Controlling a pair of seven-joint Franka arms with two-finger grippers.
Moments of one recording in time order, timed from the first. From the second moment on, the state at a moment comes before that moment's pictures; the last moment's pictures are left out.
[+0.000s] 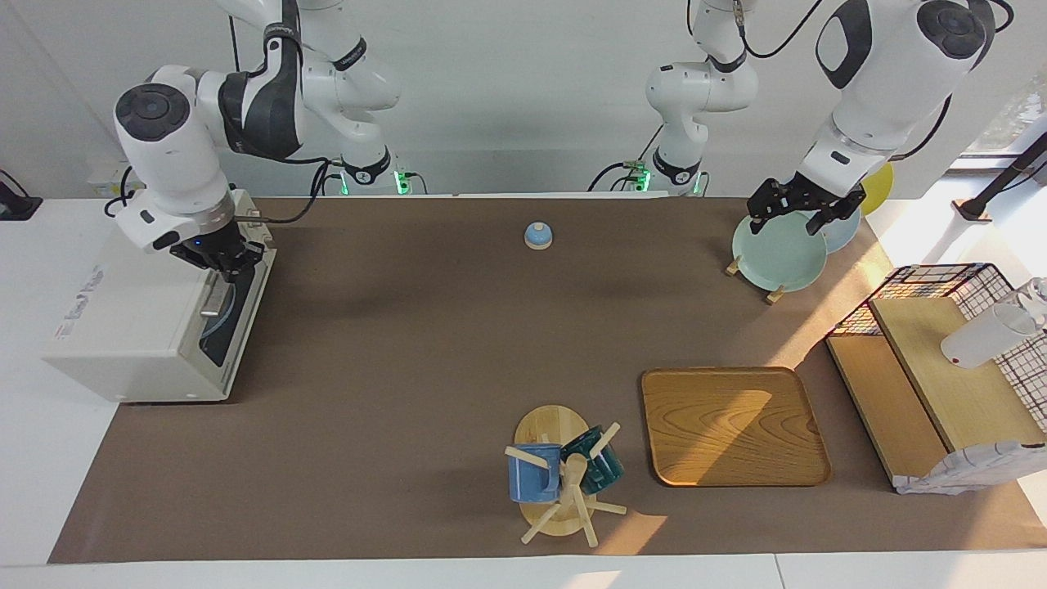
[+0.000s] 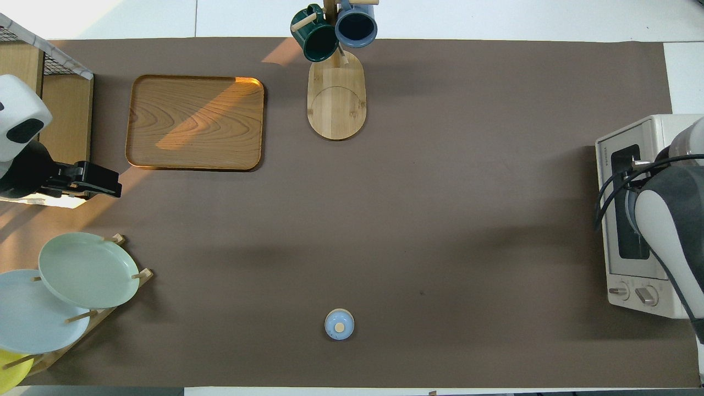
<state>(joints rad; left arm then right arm) -0.07 -0.04 -0.04 -1.70 -0.04 1.57 -0.02 -0.09 0.01 -0.01 -1.90 -0.26 1.82 -0.04</state>
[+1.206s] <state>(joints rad) -0.07 -0.04 -0.04 -1.70 -0.04 1.57 -0.02 0.02 0.11 0.02 -2.11 -0.13 2.24 0.05</state>
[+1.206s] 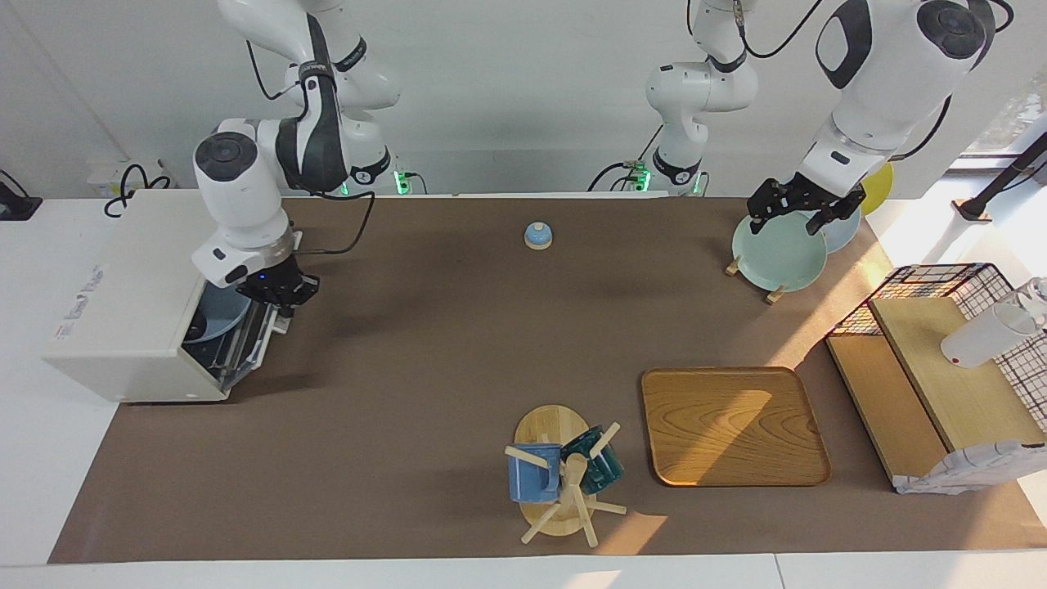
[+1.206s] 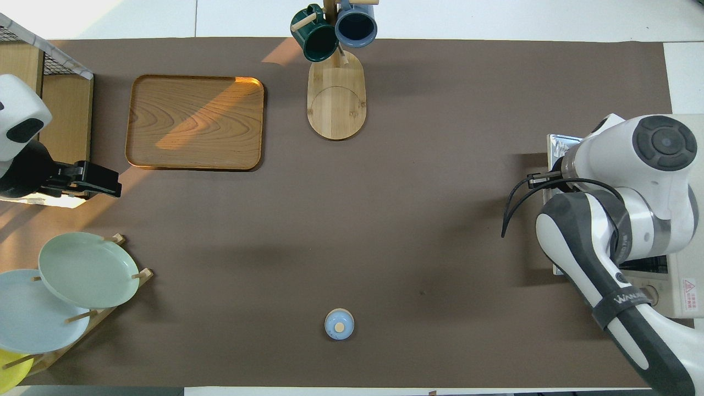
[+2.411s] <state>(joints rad) -0.07 -0.04 -0.04 -1.70 -0.04 1.57 -0.02 0.11 0.14 0.00 -1.98 -0.13 2.00 0.24</state>
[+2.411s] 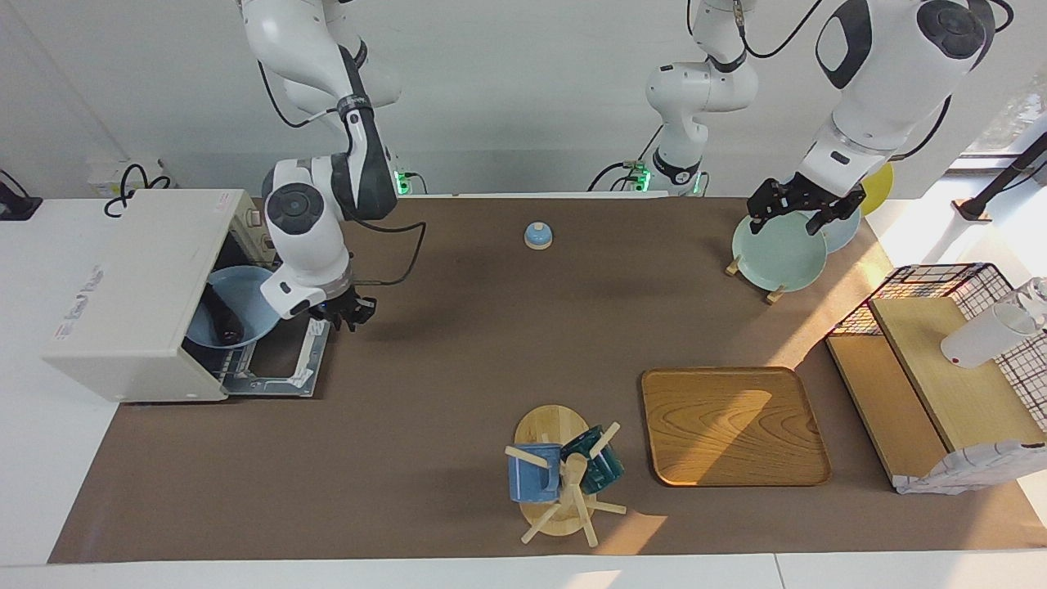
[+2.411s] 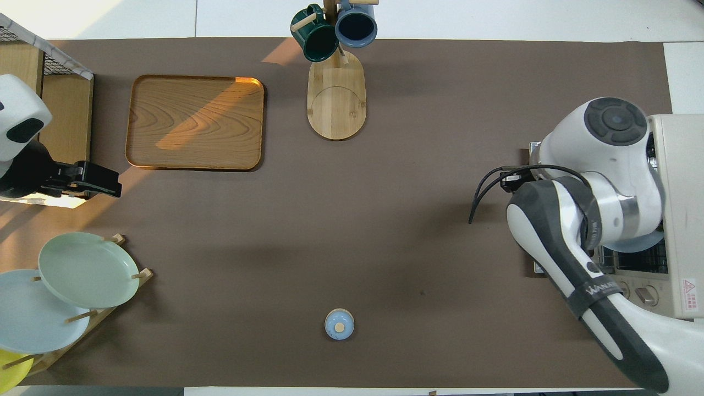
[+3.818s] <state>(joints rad) -0.07 -0.04 -0.04 -1.70 -0.04 1.57 -0.02 -0.02 0.03 0.01 -2.18 -0.24 2.09 0.02</state>
